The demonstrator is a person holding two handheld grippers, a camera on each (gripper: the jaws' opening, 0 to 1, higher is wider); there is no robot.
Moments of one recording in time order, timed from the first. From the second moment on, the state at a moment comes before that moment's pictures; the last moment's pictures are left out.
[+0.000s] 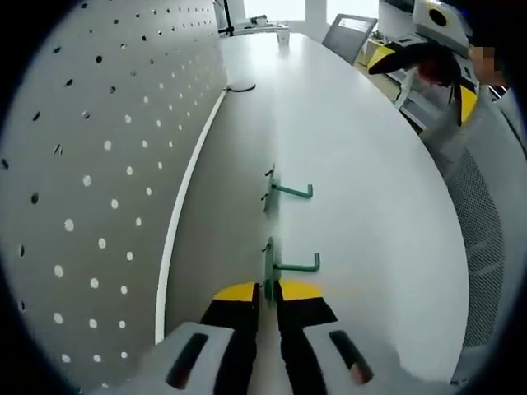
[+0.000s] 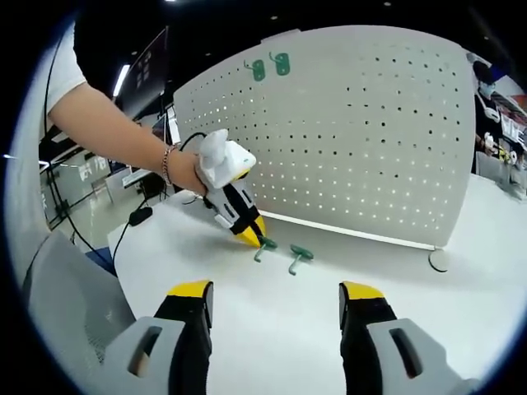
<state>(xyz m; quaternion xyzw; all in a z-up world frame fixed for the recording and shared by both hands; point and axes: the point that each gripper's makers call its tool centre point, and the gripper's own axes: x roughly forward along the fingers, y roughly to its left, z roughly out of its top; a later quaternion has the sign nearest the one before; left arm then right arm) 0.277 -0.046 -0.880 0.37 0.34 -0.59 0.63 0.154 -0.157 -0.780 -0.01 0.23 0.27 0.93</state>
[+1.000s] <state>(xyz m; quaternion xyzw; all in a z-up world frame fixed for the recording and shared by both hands) 0.278 -0.047 -0.881 0.38 0.34 -0.58 0.64 0.154 -0.157 -0.780 -0.01 0.23 0.27 0.93</state>
